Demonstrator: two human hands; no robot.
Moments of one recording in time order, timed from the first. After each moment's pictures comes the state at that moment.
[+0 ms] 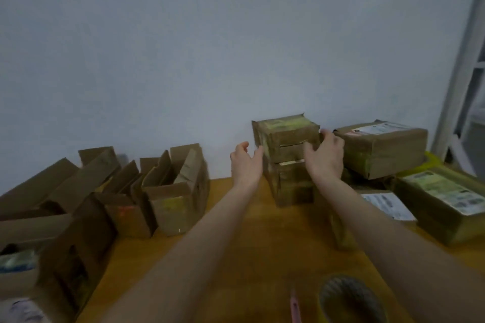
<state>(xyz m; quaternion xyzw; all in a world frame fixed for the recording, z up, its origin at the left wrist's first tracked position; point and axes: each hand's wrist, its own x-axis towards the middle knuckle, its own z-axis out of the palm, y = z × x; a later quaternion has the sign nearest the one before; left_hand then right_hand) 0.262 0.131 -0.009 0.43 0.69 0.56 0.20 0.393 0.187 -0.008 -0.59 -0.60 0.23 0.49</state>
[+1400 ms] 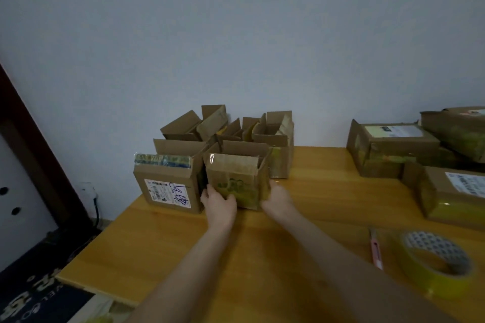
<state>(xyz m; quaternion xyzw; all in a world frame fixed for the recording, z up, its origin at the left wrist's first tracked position) 0.148 -0.135 -0.096 0.19 0.84 0.51 0.09 0.225 -0.029 -0.106 -0.39 -0.82 0.37 0.16</state>
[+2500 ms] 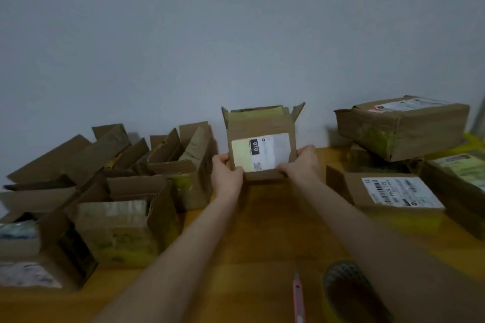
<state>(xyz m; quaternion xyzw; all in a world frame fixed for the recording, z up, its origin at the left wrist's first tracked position) 0.228 0.106 -0.069 0.30 0.75 0.57 0.16 0.350 0.188 -0.069 -0.60 -0.63 0.37 0.33</state>
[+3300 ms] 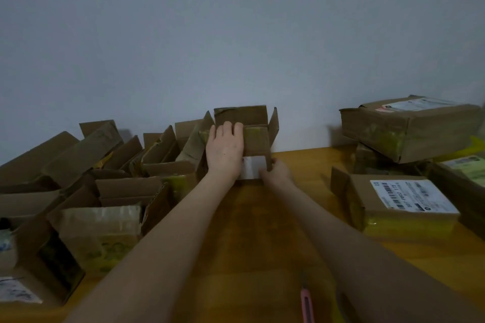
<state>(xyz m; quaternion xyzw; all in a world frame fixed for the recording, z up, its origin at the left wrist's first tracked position) 0.193 0.142 -0.043 0.56 0.78 0.10 -0.26 0.292 0.189 -0.092 -0.56 -0.66 0.43 0.27</state>
